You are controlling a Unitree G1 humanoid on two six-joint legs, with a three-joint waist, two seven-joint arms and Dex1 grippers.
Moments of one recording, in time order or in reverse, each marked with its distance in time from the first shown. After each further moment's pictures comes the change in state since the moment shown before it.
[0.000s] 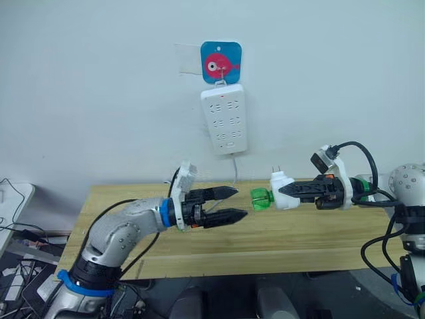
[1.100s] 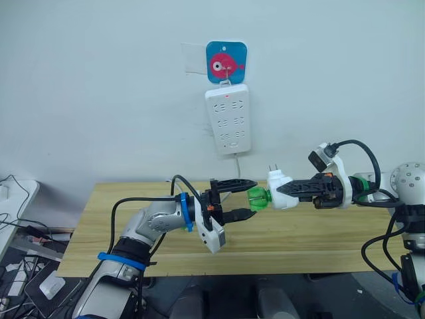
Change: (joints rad) left arm -0.201 -0.153 -0.035 0.607 1.406 -1.776 0.469; right arm -0.008 -0.010 0.010 -0.002 0.140 0.000 -0.103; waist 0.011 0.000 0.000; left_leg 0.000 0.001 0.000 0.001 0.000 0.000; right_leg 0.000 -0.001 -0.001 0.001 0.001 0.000
